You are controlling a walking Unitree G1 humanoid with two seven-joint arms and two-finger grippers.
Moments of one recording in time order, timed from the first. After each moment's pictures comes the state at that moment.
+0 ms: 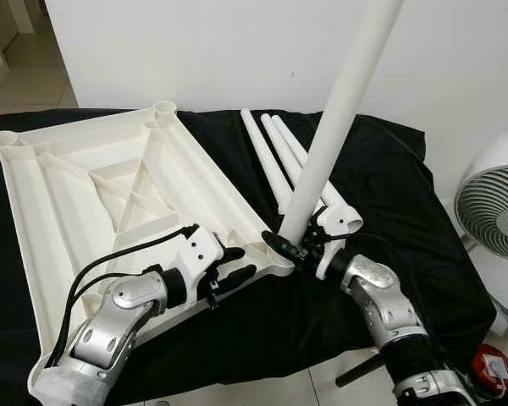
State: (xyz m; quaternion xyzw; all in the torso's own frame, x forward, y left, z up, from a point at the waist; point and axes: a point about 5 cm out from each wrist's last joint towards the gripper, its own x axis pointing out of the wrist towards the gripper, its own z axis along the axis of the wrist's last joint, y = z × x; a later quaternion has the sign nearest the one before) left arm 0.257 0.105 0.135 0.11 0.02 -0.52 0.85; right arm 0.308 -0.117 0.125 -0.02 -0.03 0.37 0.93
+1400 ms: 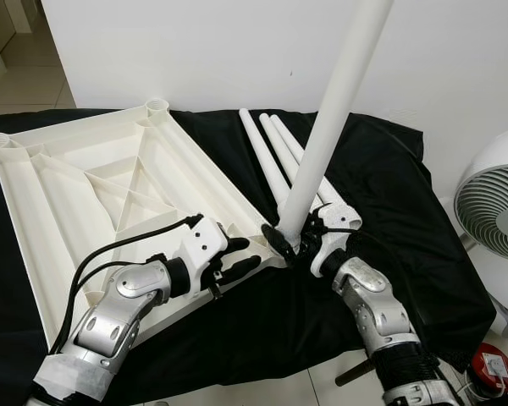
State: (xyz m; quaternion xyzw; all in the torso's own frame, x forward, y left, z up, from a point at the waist) left arm 0.263 0.101 0.143 0.12 0.00 -0.52 0.84; right arm 0.311 -0.119 0.125 -0.02 -0.01 0.37 0.93
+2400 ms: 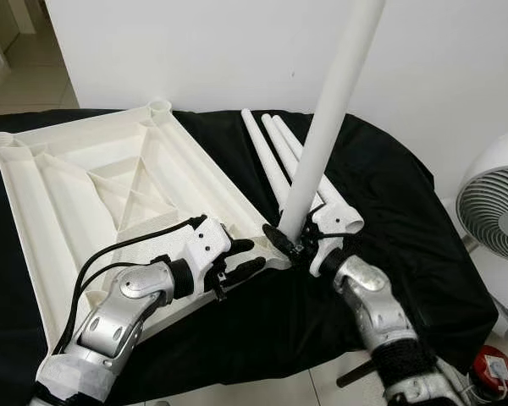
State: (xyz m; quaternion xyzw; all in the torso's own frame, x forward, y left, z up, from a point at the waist) left arm 0.261 0.098 0.143 0.11 0.00 -0.53 0.84; right arm 0.302 -0.108 0.123 -0.01 -0.05 0.30 0.95
